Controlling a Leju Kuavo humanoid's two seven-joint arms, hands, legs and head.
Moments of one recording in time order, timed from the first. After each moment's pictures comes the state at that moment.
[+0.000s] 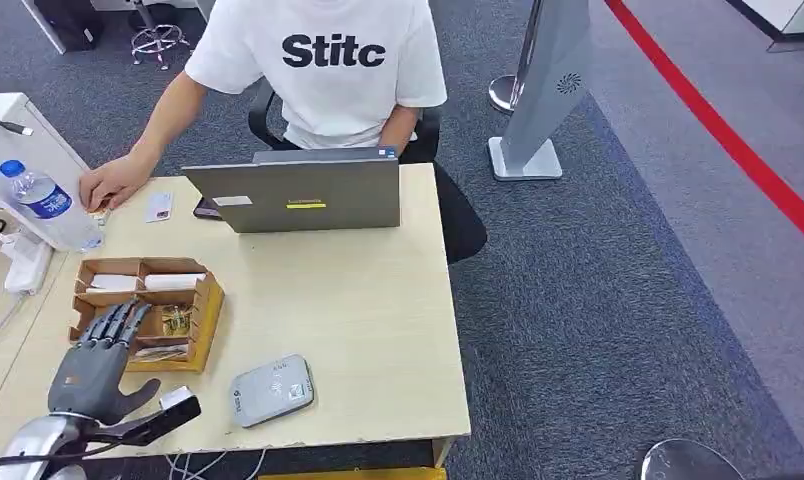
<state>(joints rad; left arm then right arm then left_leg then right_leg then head) -0.06 0.43 -0.15 -1.35 -1.04 0.30 -0.18 -0.03 0.05 0.63 -0.17 -0.57 -0.05 0.10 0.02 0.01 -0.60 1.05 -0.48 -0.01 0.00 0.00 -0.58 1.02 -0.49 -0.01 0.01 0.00</state>
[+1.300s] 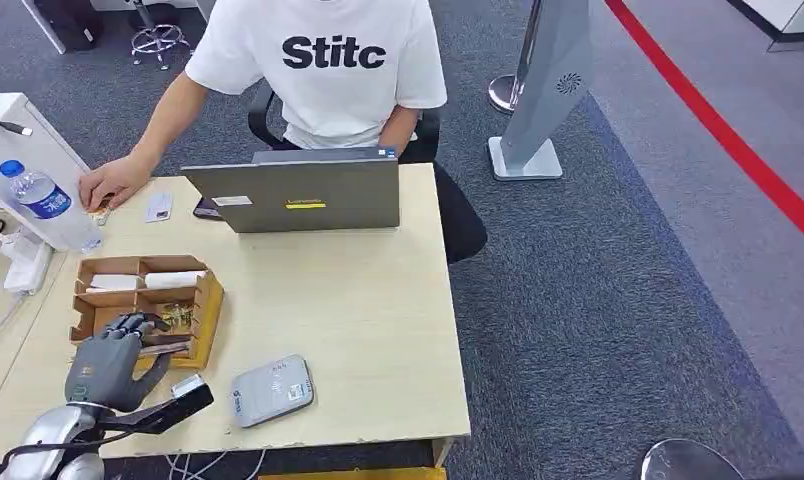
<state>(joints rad) -0.10 0.39 -0.18 -1.32 -0.99 0.31 -0.18 -0.03 0.05 0.65 -0.17 -0.57 -0.05 0.10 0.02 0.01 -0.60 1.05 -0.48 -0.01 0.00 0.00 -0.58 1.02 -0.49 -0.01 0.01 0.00</state>
